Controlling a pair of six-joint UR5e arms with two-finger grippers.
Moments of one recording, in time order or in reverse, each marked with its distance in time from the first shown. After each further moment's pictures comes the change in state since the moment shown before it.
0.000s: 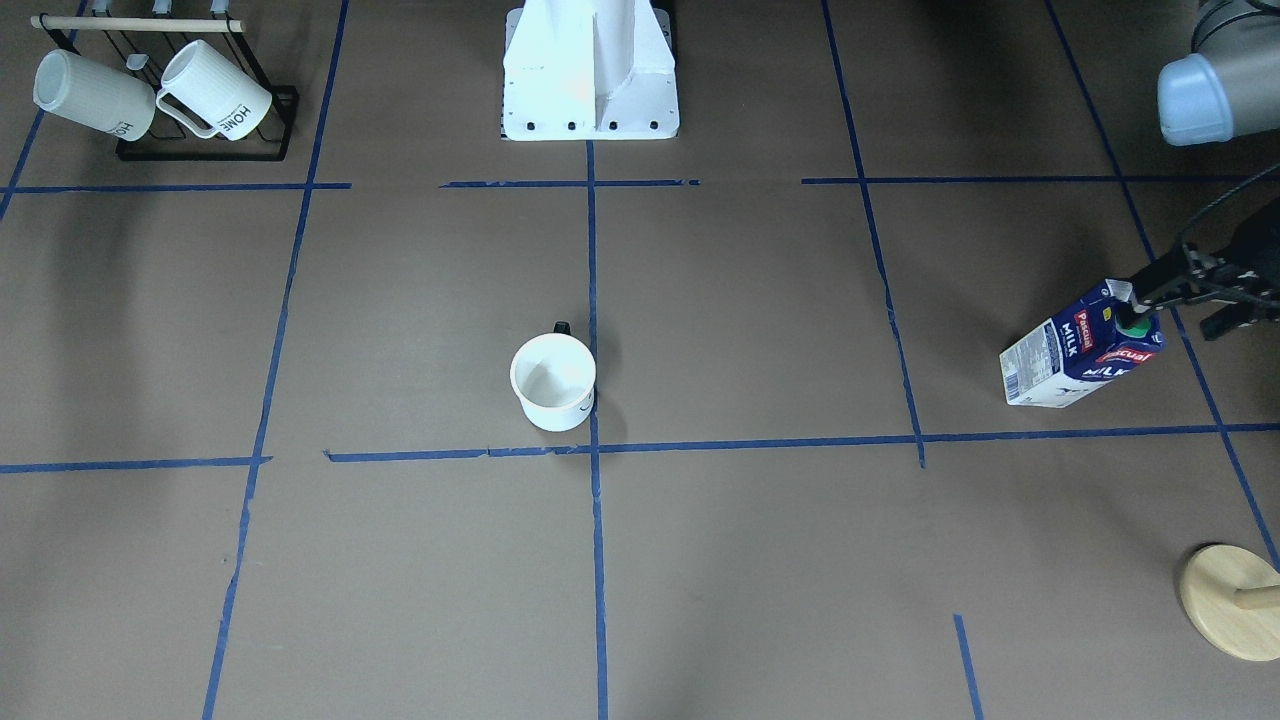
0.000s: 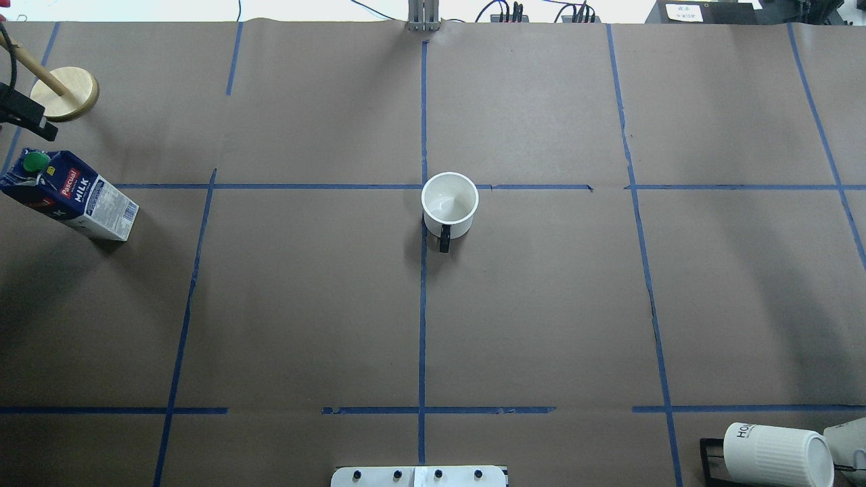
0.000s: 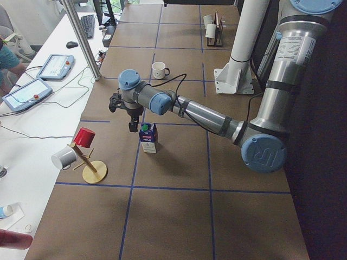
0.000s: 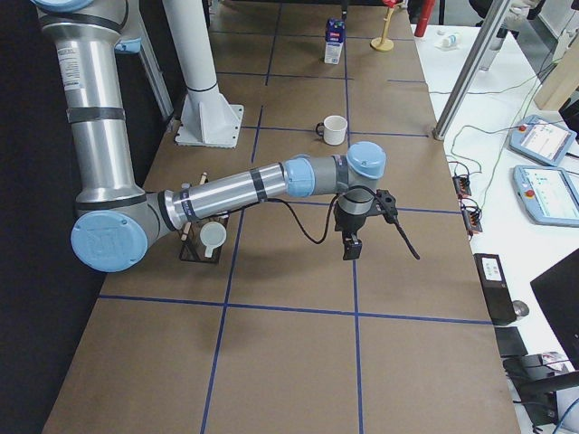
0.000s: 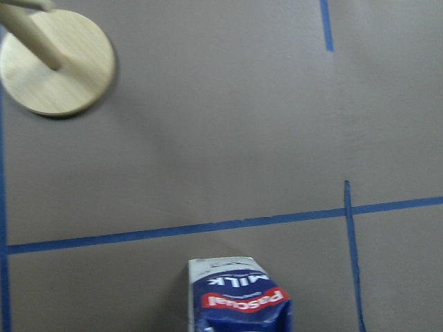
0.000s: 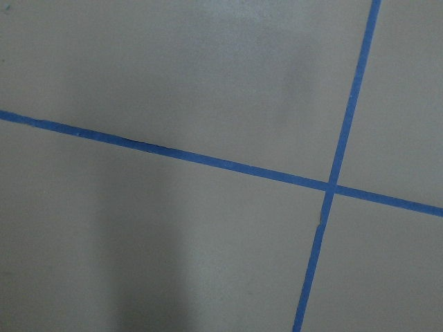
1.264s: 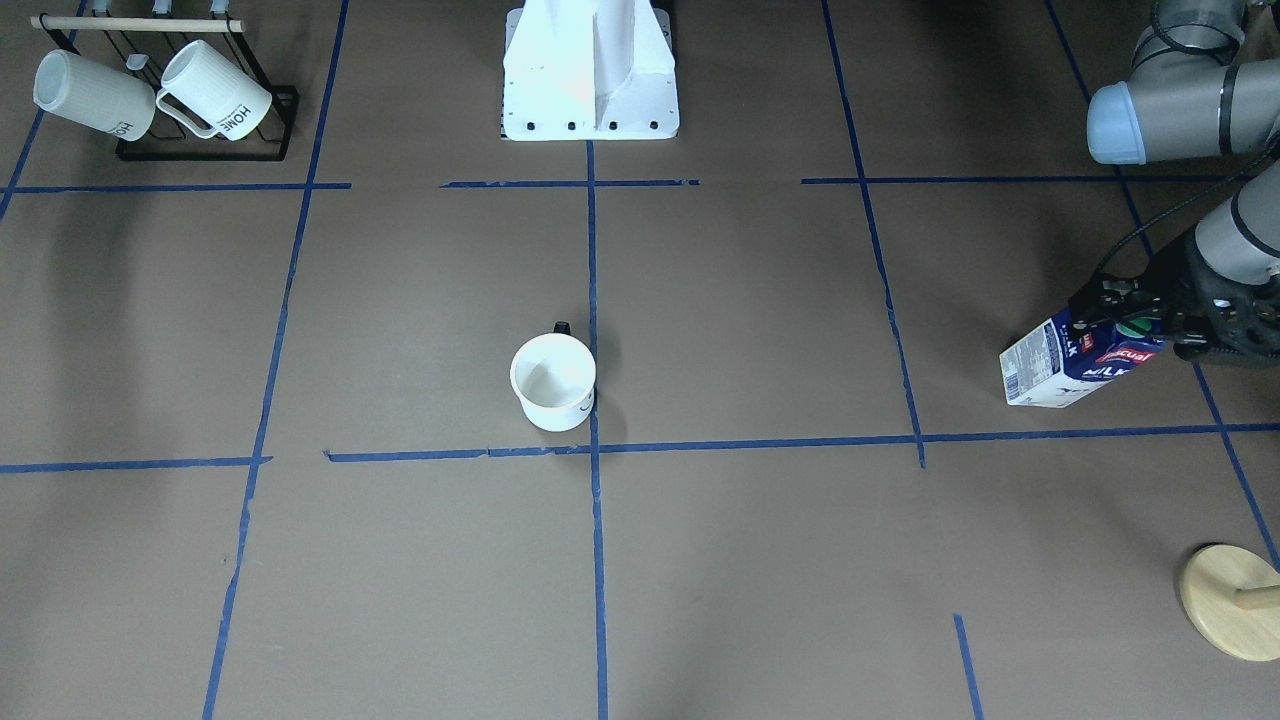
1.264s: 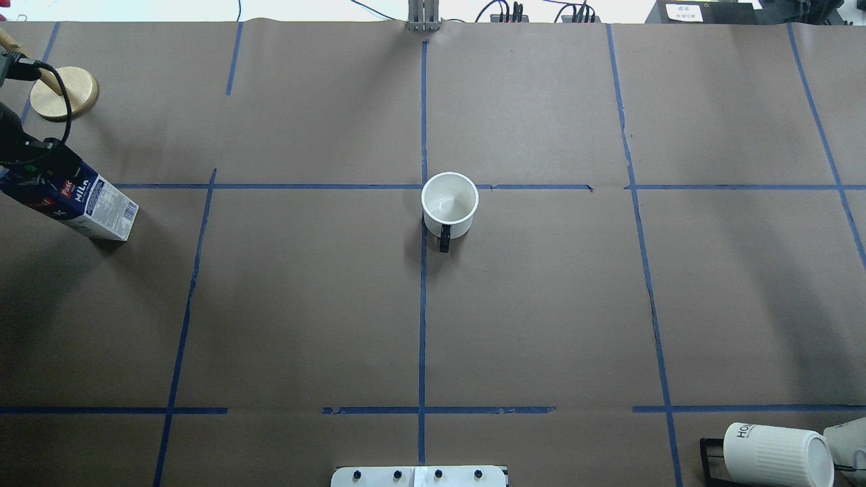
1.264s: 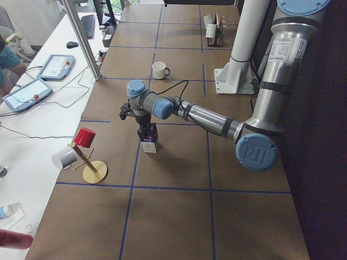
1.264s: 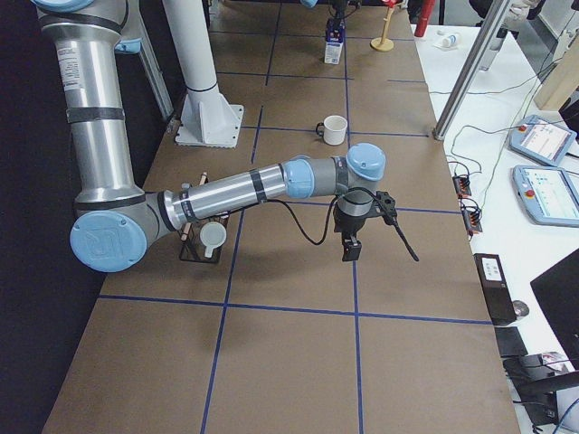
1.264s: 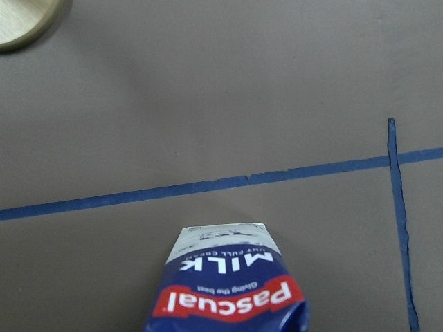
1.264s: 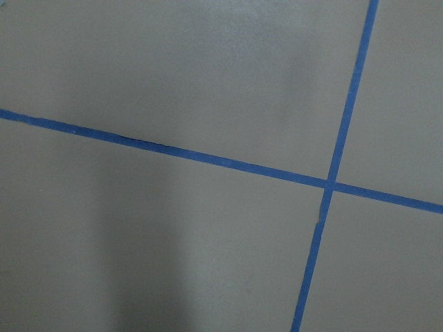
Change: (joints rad) left arm 0.109 0.019 0.029 -0.002 0.112 -0.004; right arm 0.000 -0.003 -0.003 0.001 0.000 0.000
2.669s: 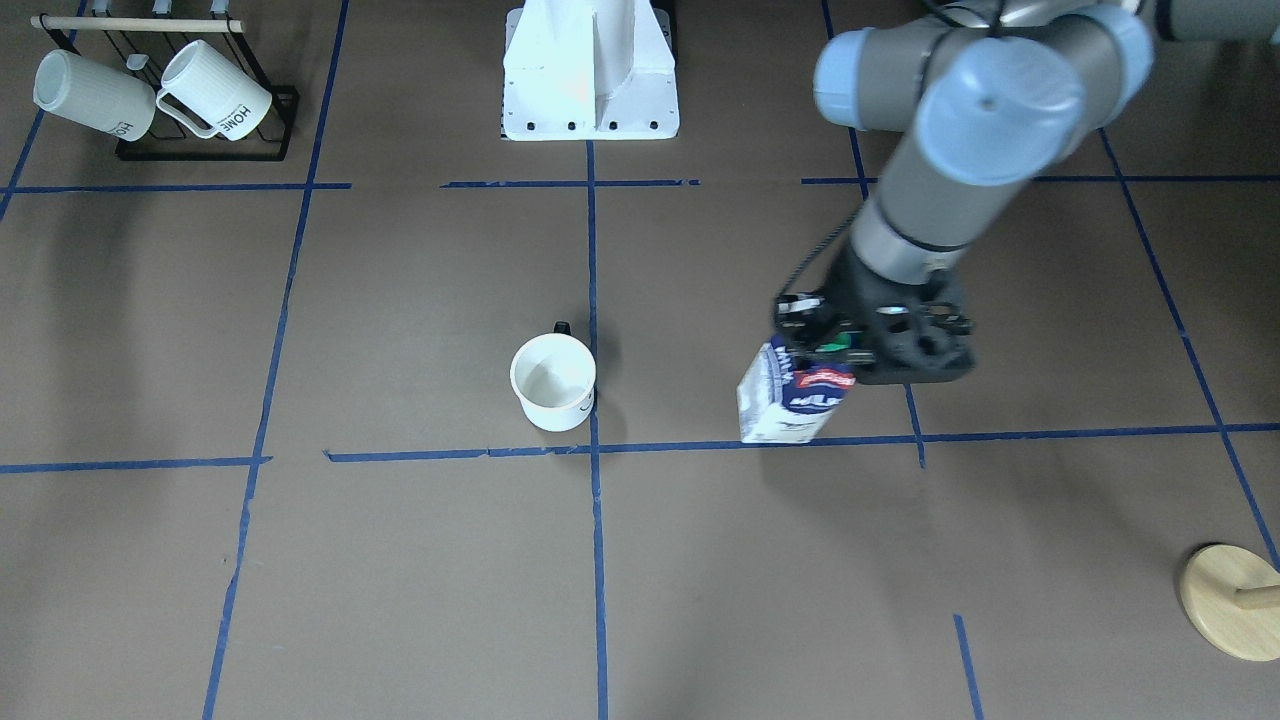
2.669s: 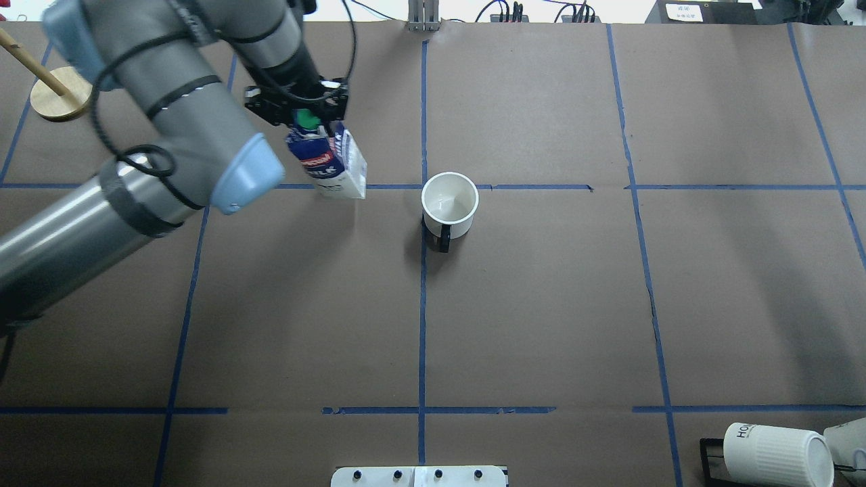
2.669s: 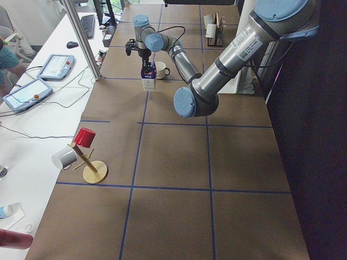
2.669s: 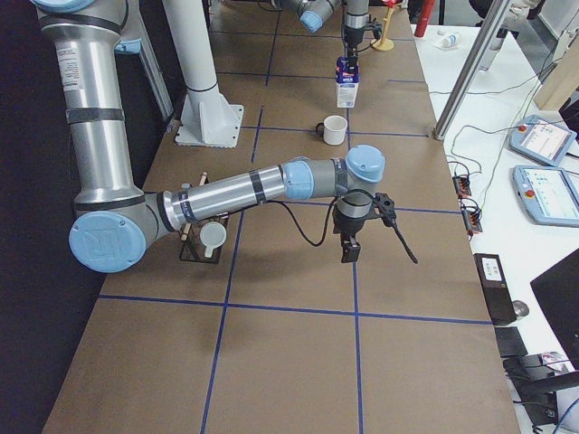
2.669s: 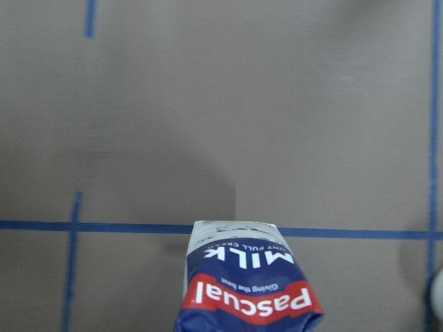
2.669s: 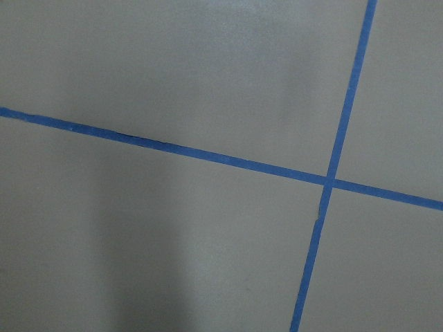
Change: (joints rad) left arm 0.322 -0.685 0.176 0.206 0.145 -0.595; right arm 0.000 -0.006 -0.001 0.000 0.000 0.000
